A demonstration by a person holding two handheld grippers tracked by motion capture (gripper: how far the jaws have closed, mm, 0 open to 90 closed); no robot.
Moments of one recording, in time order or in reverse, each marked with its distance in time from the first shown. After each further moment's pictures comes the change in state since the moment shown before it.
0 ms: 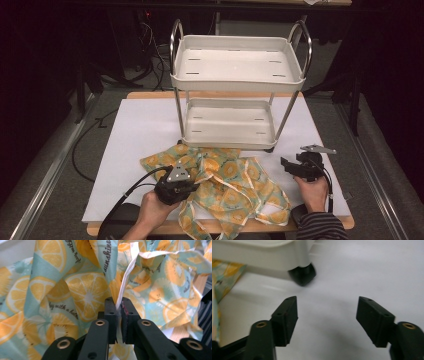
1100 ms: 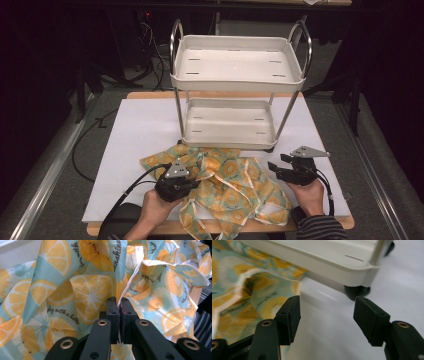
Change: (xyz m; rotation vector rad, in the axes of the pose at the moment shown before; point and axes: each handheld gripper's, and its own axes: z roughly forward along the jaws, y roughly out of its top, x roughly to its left) left arm 0.006 0.001 0.000 -0.043 -0.009 -0.031; right arm 0.038 0.007 -0.025 -0.080 0.212 -0.196
